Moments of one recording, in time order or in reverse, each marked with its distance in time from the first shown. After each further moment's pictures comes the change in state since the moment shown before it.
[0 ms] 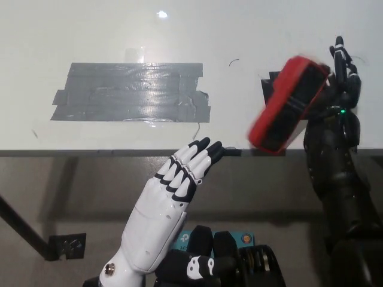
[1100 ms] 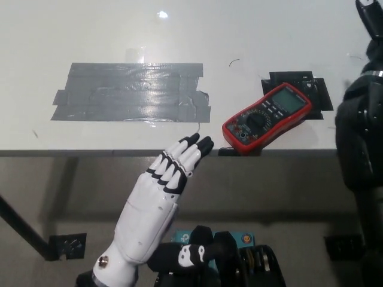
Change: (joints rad) left_arm -0.022 0.022 0.040 0.035 -0.023 0.007 -0.002; right_arm 0.085 -0.113 0.185 -0.491 -0.469 -0.053 -0.060
